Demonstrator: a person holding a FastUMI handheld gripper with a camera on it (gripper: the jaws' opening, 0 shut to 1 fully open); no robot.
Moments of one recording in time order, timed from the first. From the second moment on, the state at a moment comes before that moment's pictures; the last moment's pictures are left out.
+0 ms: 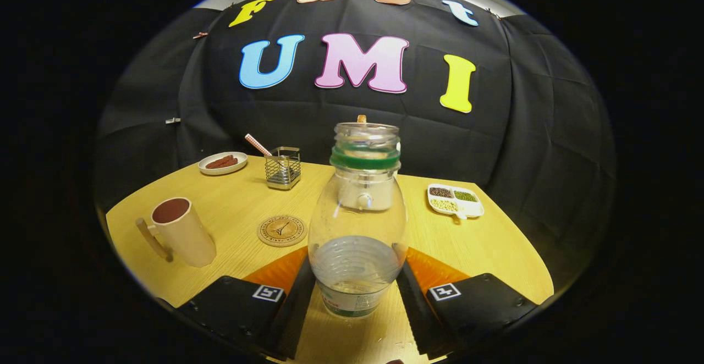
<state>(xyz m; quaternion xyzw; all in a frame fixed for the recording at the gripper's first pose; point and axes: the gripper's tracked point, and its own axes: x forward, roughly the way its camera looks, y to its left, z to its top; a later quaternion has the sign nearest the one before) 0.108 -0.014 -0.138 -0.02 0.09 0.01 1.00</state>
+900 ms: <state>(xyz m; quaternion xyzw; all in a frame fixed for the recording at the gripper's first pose) 0.101 0.032 -0.038 -0.20 0.07 -0.01 0.98</state>
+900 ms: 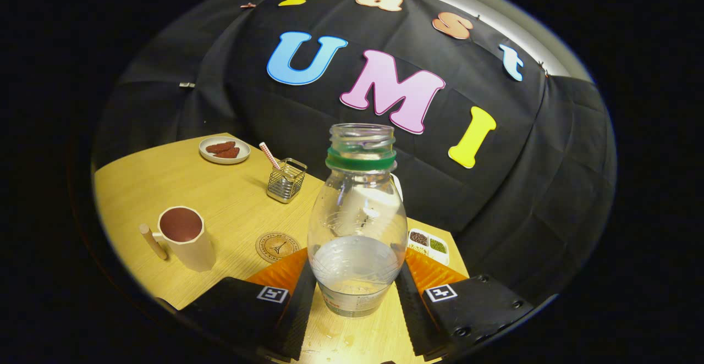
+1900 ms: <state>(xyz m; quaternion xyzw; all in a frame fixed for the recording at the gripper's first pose) 0.118 0.087 -0.052 -0.49 0.05 -0.03 0.87</state>
